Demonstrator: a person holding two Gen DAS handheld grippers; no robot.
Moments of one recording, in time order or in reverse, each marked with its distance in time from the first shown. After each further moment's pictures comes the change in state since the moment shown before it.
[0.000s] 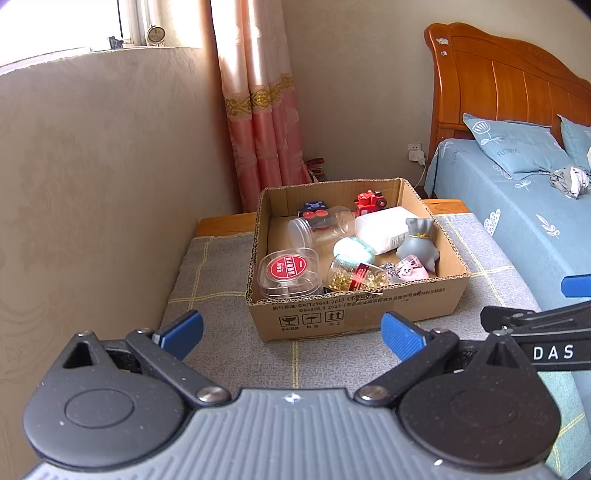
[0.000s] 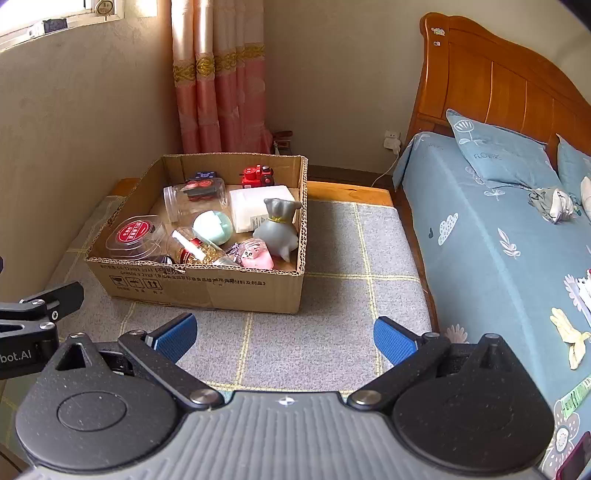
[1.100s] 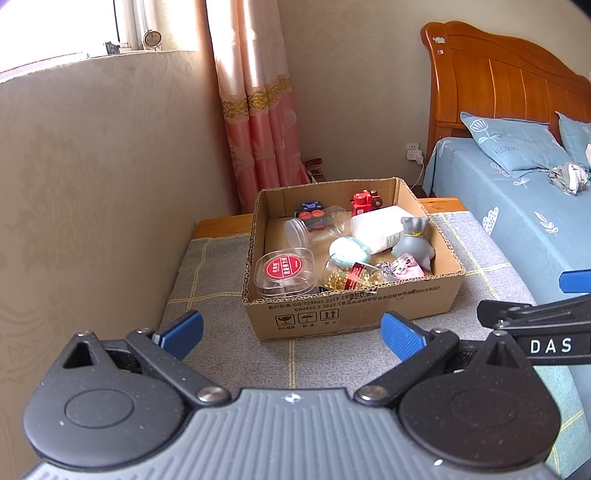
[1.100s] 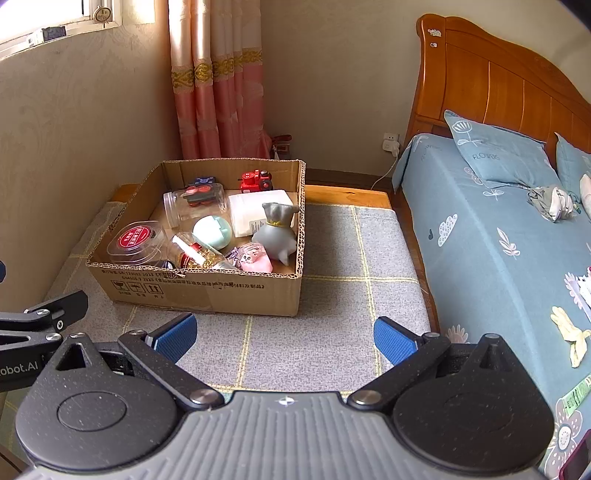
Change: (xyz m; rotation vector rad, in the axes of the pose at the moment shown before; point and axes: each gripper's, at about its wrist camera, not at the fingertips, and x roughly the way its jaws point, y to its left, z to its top) left arm -0.004 -0.005 -0.001 0.009 -0.002 0.003; right arm -0.004 -0.004 -0.001 0.012 -0.011 0.007
